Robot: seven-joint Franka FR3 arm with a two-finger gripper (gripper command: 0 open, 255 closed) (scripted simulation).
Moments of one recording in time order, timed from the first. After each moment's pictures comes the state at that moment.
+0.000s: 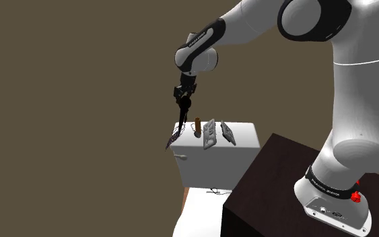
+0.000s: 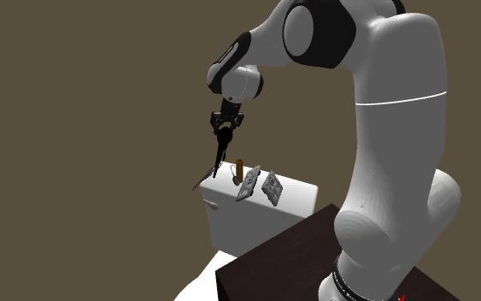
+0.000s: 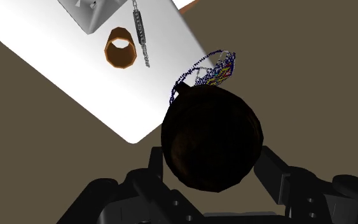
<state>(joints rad) -0.01 0.37 -0.07 -1.88 0.38 2.43 -0.27</state>
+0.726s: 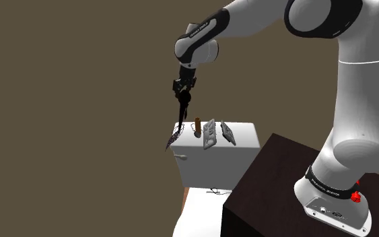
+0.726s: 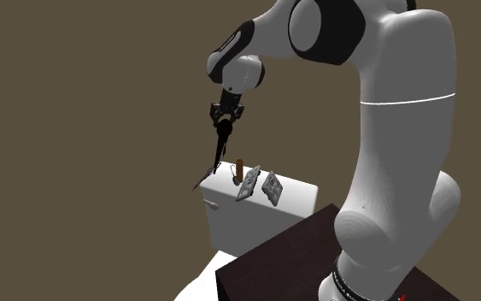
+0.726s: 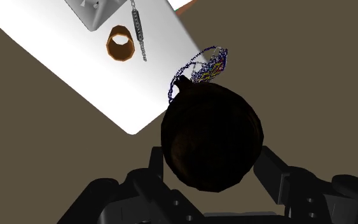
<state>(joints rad) 0.00 0.33 -0.08 -1.85 0.35 2.36 -0.24</state>
